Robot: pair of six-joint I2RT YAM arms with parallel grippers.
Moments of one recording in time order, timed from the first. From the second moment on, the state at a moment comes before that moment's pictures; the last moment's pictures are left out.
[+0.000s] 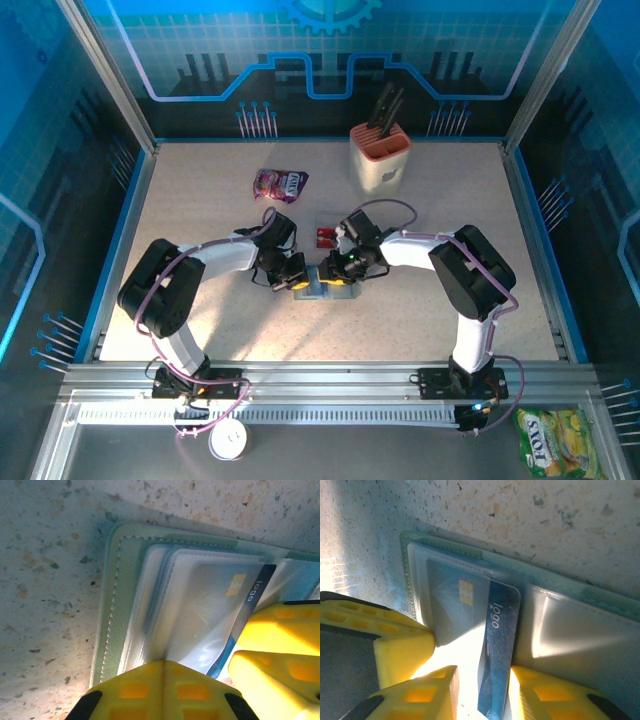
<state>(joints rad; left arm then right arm) -0.49 1.71 0.91 -0.45 0.44 -0.87 0.62 1.88 1.02 -0.25 -0.59 0.67</state>
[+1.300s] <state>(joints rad) -0.49 1.72 0.92 -0.45 0.44 -0.87 0.52 1.67 0.85 -0.20 -0.60 0.68</state>
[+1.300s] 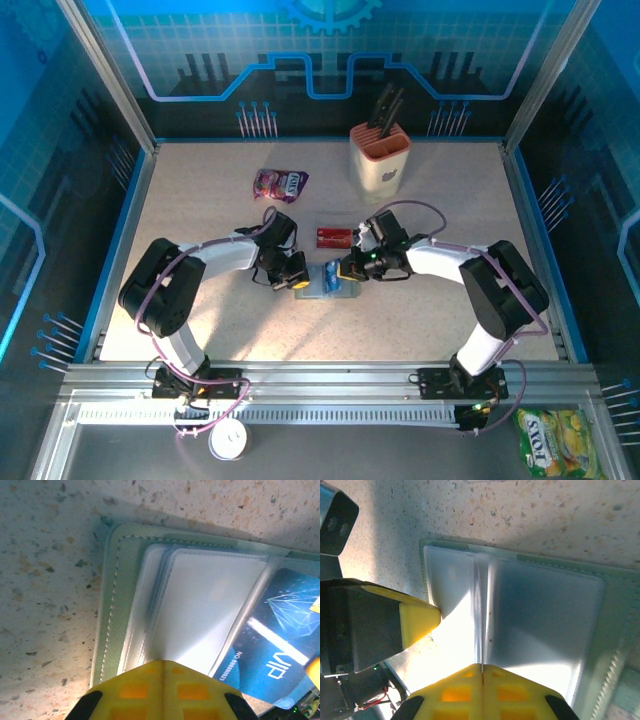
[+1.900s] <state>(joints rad) -0.47 1.68 0.92 -0.47 0.44 -0.87 0.50 1.55 1.15 -0.69 -0.36 0.11</state>
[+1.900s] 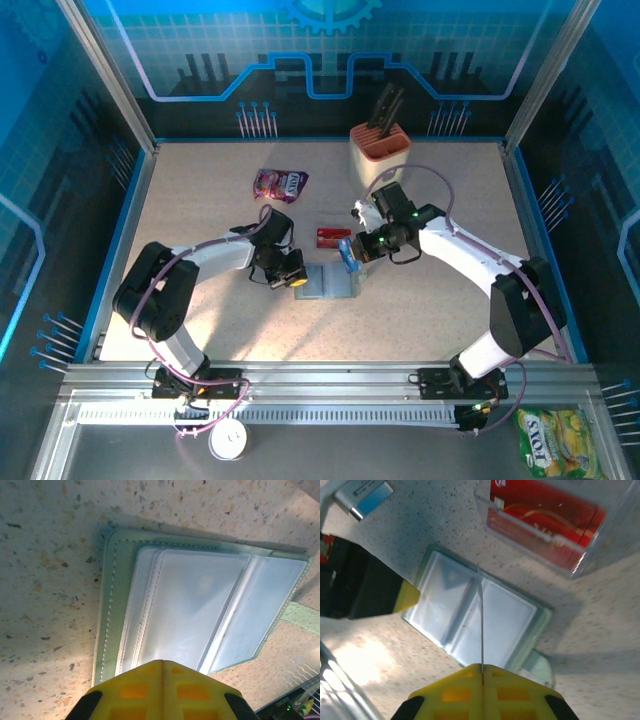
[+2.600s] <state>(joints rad) -0.42 1.56 0.81 -0.40 0.48 -0.85 0.57 1.91 1.74 -1.06 -0.09 -0.71</state>
